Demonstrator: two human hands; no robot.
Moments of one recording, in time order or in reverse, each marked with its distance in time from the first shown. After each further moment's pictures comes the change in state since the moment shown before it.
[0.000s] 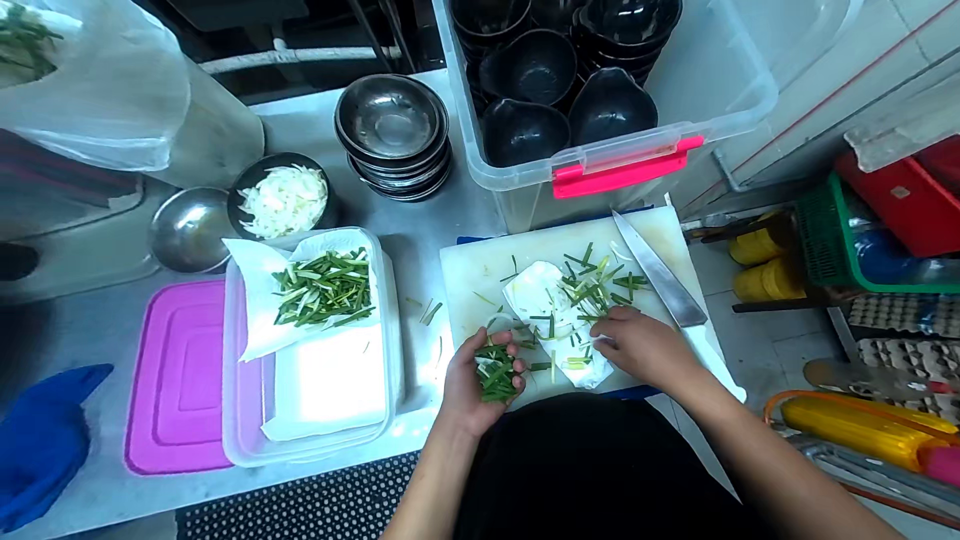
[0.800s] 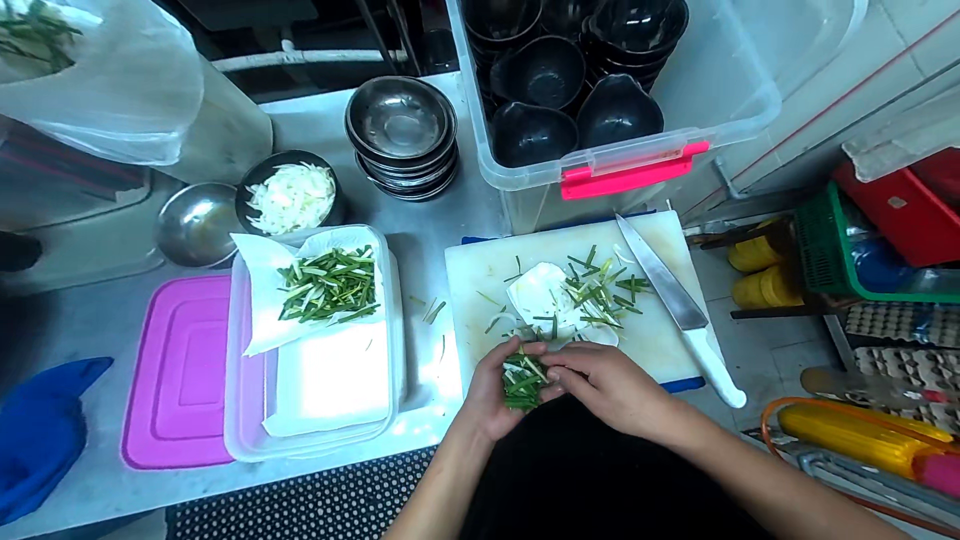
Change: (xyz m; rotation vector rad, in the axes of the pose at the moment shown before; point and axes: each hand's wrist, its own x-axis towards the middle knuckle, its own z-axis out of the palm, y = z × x) left_hand 0.005 -0.018 0.004 0.112 -0.096 -0.107; right_hand -0.020 -0.080 -0.016 0.525 -0.029 -0.224
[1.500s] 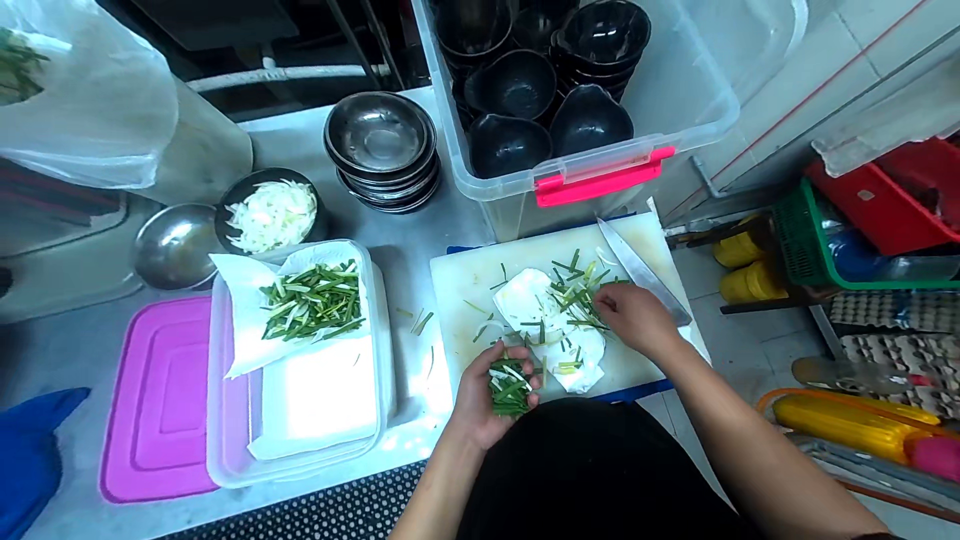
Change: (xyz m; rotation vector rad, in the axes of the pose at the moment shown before) left_hand 0.004 0.002 -0.004 -0.044 -0.014 -0.007; right_hand 0.028 0.087 -0.059 -0.338 0.222 0.428
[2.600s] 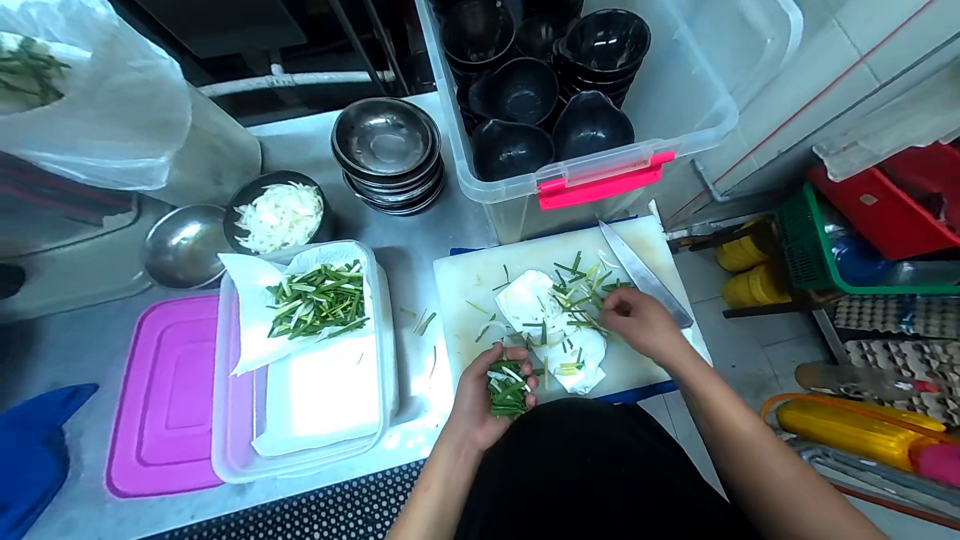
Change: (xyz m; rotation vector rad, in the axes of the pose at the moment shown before) left_hand -0.003 0.001 -0.004 0.053 -0.012 0.043; right_hand -0.013 0.009 0.002 0.437 0.026 0.098
